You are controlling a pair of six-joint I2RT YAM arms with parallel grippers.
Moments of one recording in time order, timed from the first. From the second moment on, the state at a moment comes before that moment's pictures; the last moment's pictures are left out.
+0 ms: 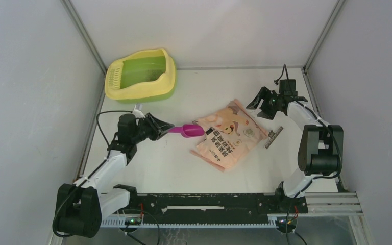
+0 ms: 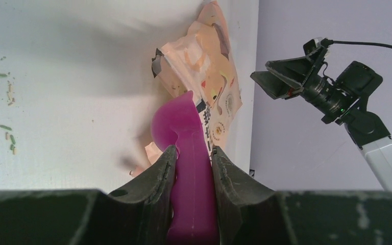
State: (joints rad) left arm -0.17 1.06 0.49 0.14 0.51 -1.00; right arm -0.04 1.66 1.12 -0.40 -0.48 0.52
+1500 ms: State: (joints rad) left arm -0.16 1.04 0.37 0.31 0.54 -1.12; right arm -0.04 1.71 1.15 -0.40 -0.50 0.52
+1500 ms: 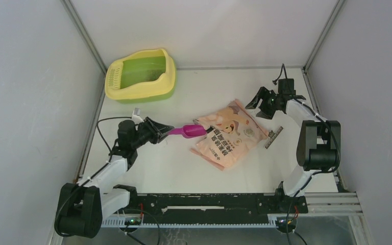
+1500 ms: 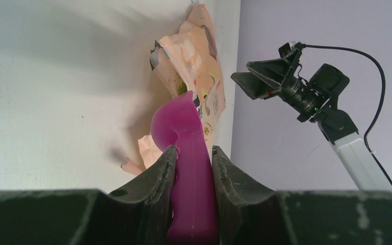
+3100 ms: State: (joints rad) left arm -0.50 1.52 0.61 0.50 0.28 -1.21; right arm -0.03 1.90 1.28 -0.40 -0.46 0.53
